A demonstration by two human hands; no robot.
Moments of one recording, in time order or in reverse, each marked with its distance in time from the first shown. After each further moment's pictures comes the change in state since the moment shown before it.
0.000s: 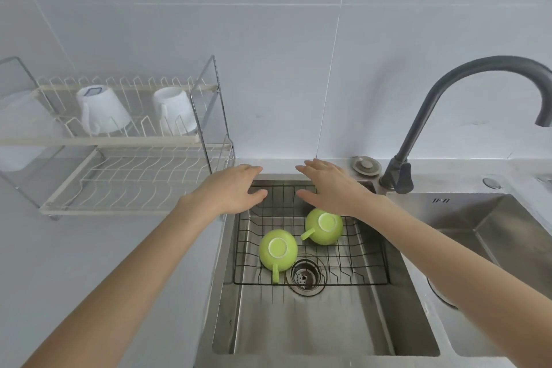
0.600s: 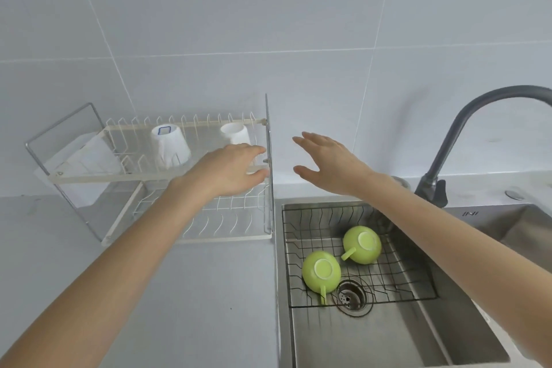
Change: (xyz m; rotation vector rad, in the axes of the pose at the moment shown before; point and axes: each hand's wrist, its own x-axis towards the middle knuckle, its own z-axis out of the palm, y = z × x) left_hand -0.057 -0.100 -0.098 0.071 0.211 0.060; right_hand 0.033 -0.138 -0.057 -0.031 0.253 -0.029
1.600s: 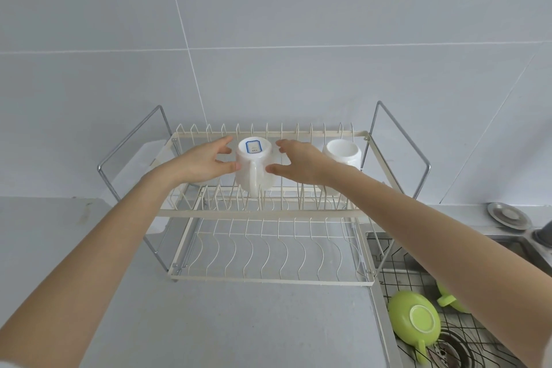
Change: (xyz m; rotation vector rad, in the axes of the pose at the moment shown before) left_hand 0.058 -0.252 0.000 -0.502 -0.118 -0.254; right_hand 0.213 -0.141 0.080 0.268 -0.236 0.014
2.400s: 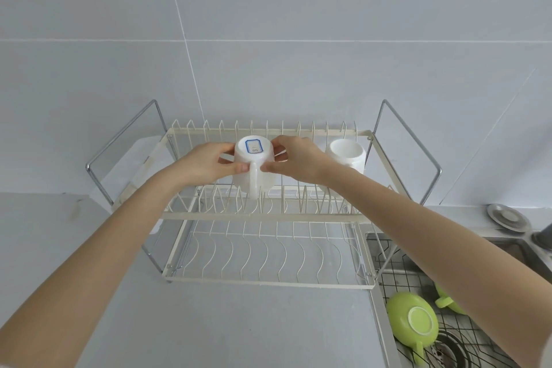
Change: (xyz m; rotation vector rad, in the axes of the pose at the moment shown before) left_hand 0.011 -0.007 0.010 -0.079 0.022 0.101; right_hand 0.010 0.001 0.003 0.250 0.080 -0.034
